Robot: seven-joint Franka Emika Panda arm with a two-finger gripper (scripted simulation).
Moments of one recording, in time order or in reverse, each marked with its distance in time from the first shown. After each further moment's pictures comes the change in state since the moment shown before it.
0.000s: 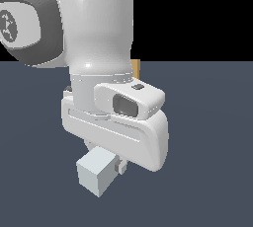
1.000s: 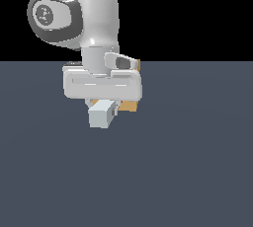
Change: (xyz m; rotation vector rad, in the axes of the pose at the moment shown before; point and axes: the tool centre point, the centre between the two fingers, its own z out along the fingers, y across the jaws) arm 0.098 -0.091 -0.040 0.001 0.000 -0.409
